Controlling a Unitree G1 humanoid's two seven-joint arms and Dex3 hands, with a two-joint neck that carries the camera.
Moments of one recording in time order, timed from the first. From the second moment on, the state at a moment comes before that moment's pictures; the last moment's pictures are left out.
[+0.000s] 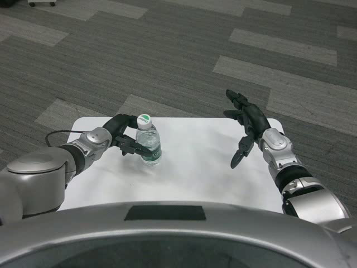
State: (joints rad) left arm -0.70 0.25 -1.44 1.32 -1.08 -0.33 -0.08; right arm -0.36 -0.27 0.13 0.97 0.16 -0.39 0.25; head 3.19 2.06
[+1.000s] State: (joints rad) left arm -0.68 0.25 -1.46 1.33 -1.10 -0.31 -0.09; right arm -0.36 -0.27 0.13 0.97 0.16 -0.39 0.25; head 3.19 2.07
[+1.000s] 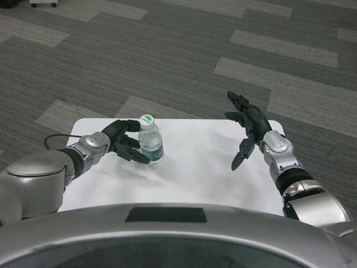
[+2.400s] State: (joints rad) left arm -0.55 0.33 -1.22 1.38 -1.29 -0.55 -0.16; right arm -0.36 -0.27 0.13 0.98 0.16 -0.39 0.25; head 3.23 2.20
